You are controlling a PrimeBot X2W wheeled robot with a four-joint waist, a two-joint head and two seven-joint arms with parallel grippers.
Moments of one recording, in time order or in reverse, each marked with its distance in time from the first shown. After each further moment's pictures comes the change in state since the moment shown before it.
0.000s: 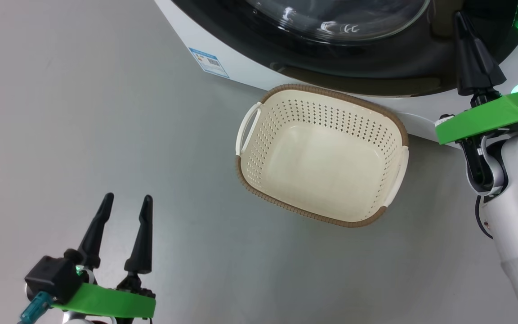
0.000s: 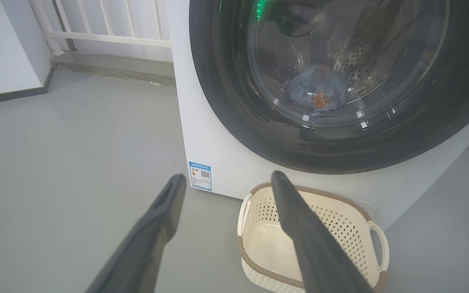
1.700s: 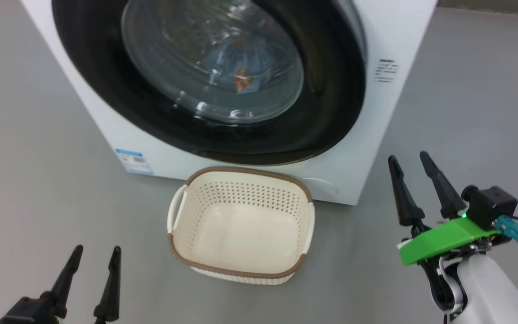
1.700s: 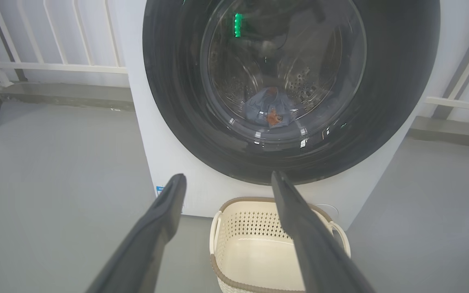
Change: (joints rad) left arm 0.122 0.107 0.044 0.069 0.020 0.000 0.000; right arm 0.407 0.092 0.026 -0.102 0.027 -0.007 0.000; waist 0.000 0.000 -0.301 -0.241
